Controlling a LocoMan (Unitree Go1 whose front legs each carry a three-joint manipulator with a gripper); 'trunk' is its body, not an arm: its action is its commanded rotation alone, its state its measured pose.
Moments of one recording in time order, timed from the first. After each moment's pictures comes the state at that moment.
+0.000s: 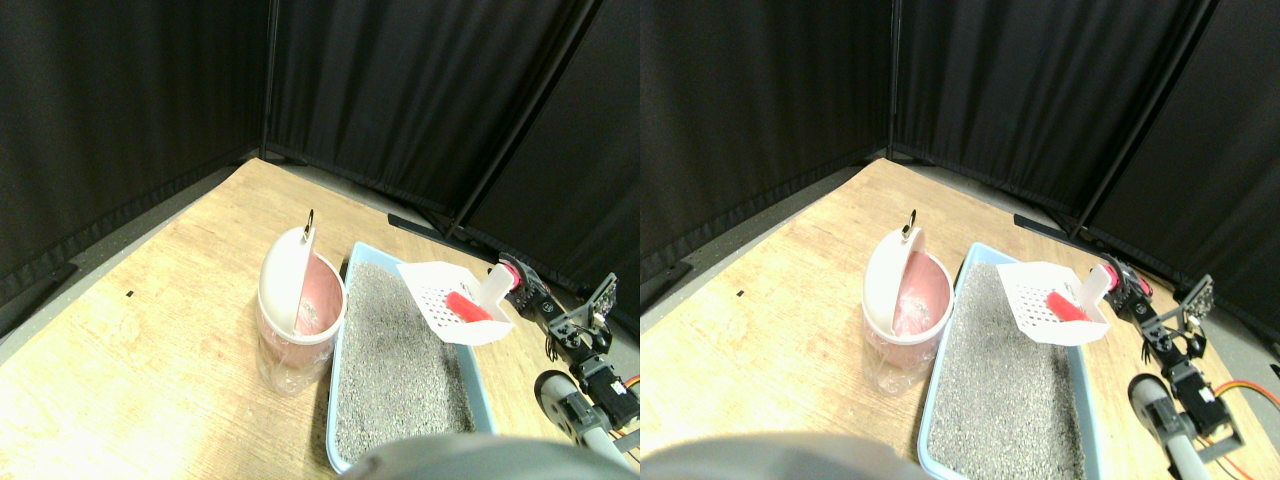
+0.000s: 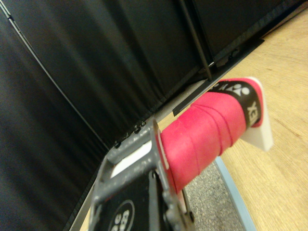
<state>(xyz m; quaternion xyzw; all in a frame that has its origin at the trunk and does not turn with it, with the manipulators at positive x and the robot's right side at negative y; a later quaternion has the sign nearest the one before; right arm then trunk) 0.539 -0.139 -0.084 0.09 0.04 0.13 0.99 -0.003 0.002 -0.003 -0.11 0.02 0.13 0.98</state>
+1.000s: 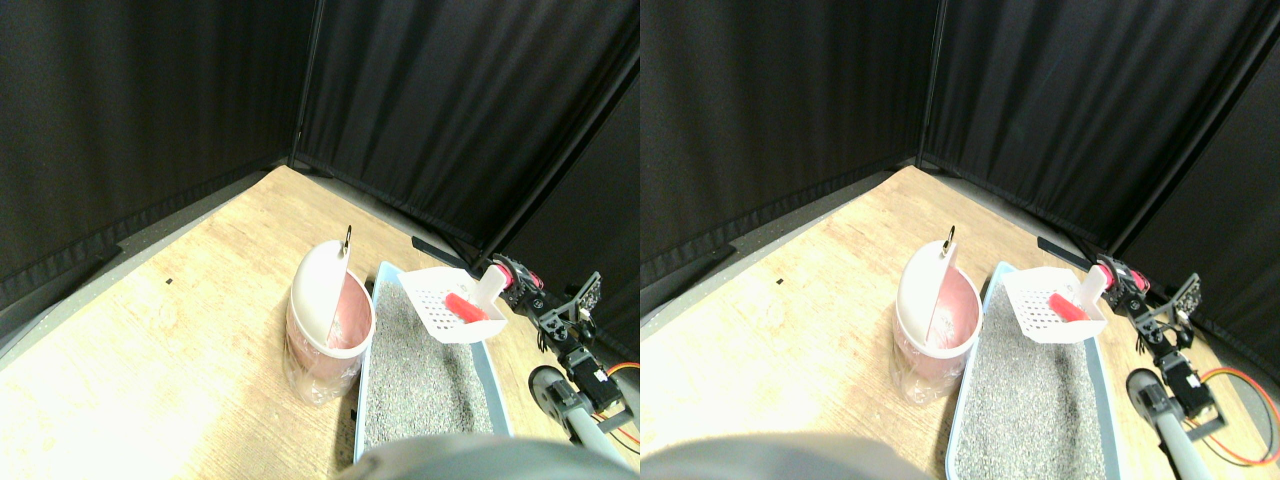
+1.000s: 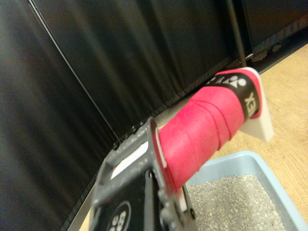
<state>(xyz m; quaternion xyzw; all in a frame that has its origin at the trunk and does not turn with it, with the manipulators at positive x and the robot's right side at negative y) 0.577 -0.094 -0.084 0.03 0.03 0.19 0.98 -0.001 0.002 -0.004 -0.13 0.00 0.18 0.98</state>
